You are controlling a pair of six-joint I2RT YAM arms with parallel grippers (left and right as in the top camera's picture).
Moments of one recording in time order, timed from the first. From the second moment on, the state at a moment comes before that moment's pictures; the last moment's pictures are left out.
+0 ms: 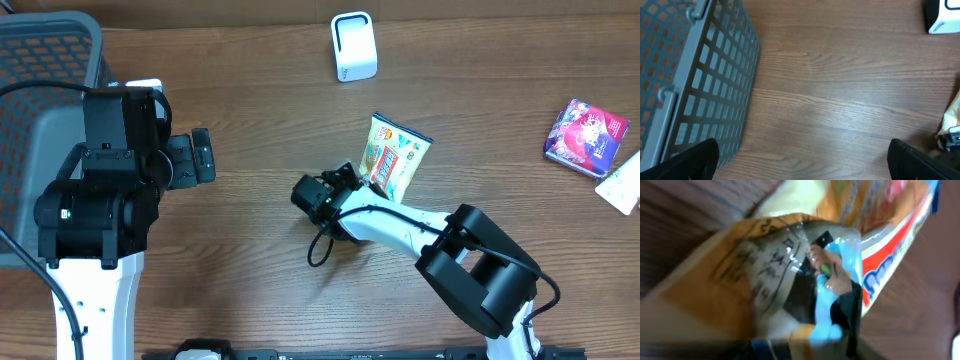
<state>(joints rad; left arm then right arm) -0.04 1.24 1.61 -1.26 -0.22 -0.13 0.88 2.05 1.31 -0.88 0.62 0.41</state>
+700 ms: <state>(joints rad) -0.04 1.24 1.61 -1.26 -0.27 -0.13 0.86 2.05 1.50 -1.11 0.29 0.48</state>
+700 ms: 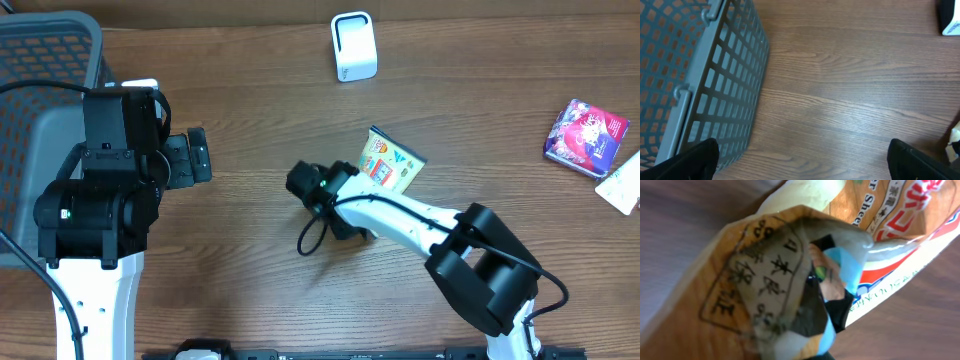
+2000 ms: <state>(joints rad) -0.04 1.24 1.61 -1.26 -0.28 -0.13 0.53 1.72 1.92 -1.29 -0.87 0.44</state>
